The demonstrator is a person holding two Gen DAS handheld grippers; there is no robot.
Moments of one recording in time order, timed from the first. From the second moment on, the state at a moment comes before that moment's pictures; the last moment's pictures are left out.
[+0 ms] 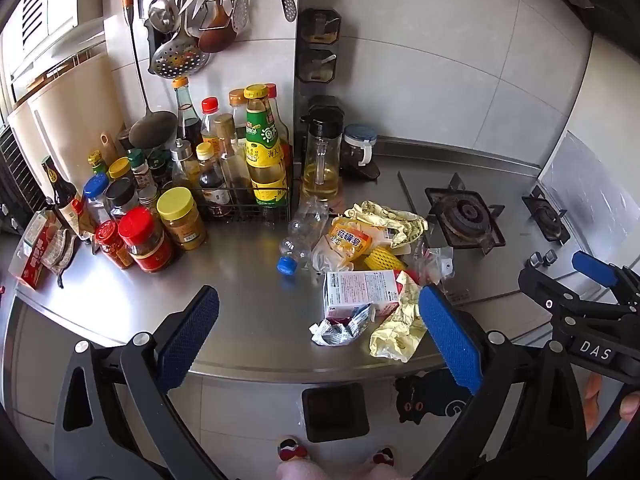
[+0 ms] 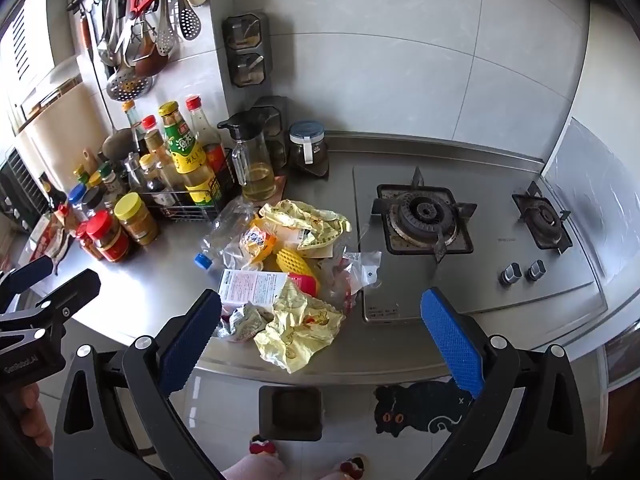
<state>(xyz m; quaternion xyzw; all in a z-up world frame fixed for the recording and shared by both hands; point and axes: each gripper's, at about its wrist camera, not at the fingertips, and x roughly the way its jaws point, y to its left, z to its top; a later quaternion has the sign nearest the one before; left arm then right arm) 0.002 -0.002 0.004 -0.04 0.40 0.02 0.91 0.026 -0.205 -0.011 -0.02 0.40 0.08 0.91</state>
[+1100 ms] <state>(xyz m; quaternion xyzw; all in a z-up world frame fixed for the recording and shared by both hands) 0.004 0.000 0.005 -0.04 0.40 0.03 0.91 0.027 -0.207 -0.006 -0.02 0.40 0.08 0.91</state>
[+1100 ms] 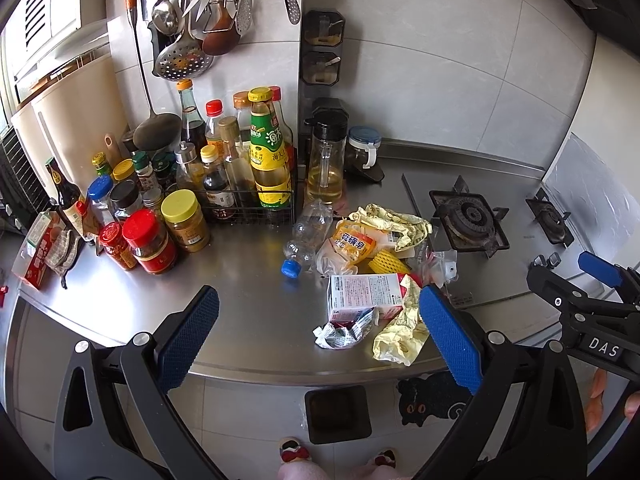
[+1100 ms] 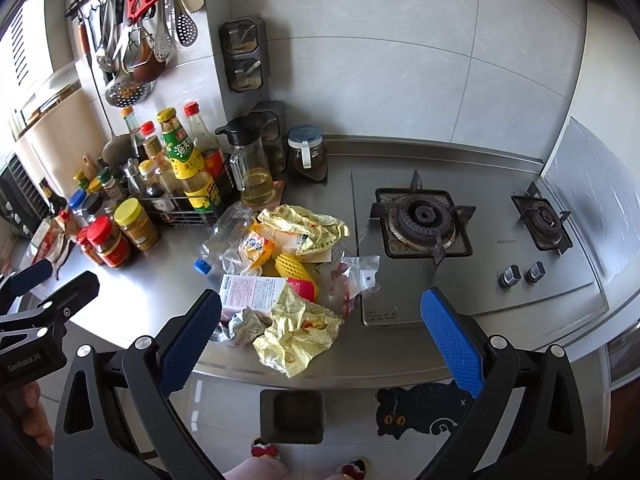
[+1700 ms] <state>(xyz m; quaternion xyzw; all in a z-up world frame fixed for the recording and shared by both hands) 0.004 0.003 0.002 -0.04 0.40 0.03 0.91 0.029 -0.206 -0.007 -0.02 0.40 0.08 0.91</state>
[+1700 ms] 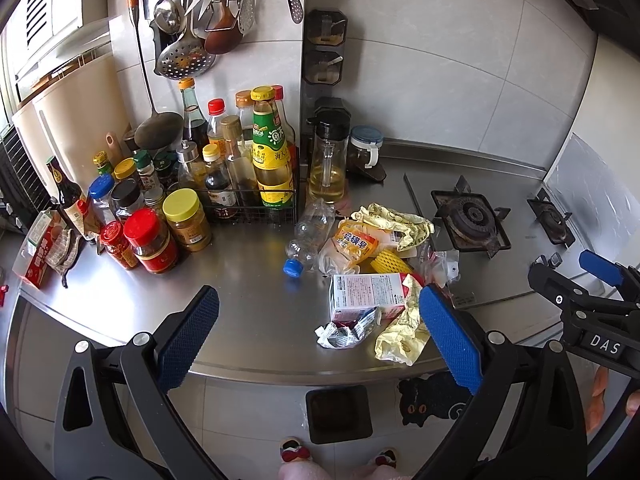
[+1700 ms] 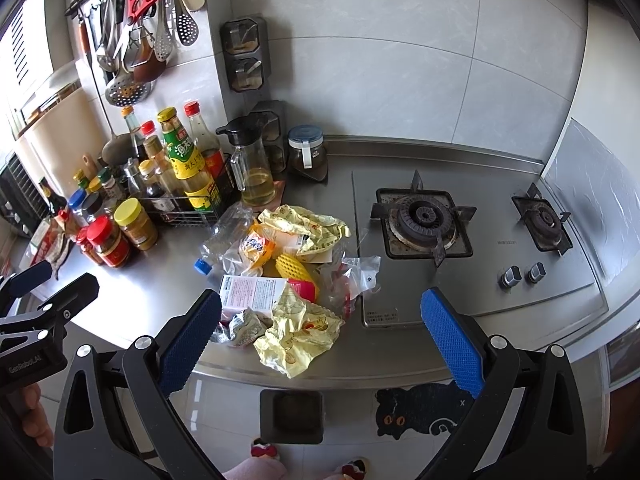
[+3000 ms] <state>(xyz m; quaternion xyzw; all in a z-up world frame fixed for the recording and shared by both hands) 0.032 -0.001 -0.134 0.00 0.45 -0.06 0.89 0.074 -0.210 -0.135 -0.01 0.48 0.07 0.87</state>
